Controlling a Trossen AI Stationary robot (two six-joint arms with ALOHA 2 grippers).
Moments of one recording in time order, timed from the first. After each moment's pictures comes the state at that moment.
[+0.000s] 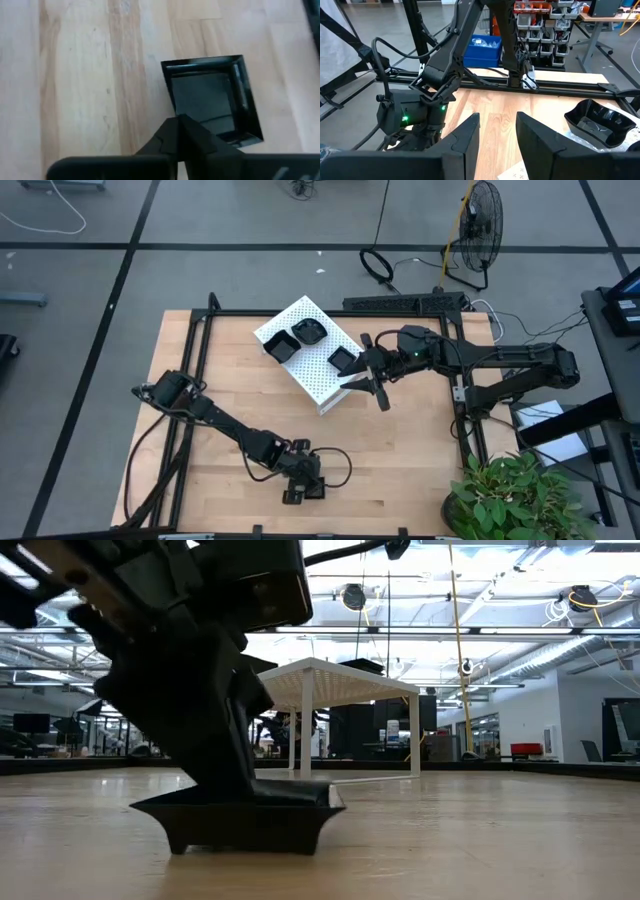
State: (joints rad) left arm -0.47 1.98 1.16 -0.15 0.00 -0.37; right arm -0.06 1.24 1.10 -0.09 -0.28 -0.01
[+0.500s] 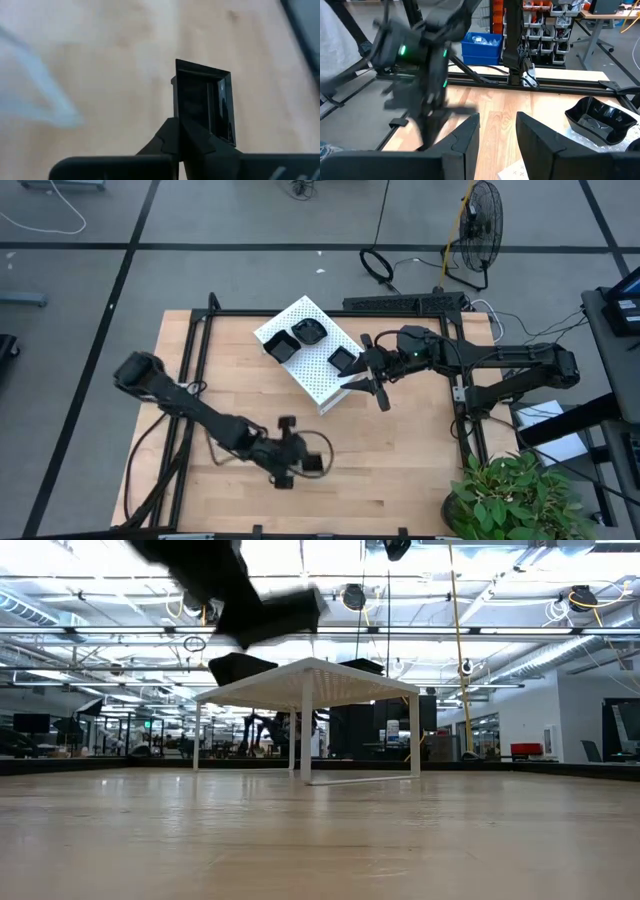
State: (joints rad) left arm -0.50 1.69 1.16 -0.34 -0.32 -0.32; right arm -0.06 1.24 1.10 -0.10 -0.28 -0.01
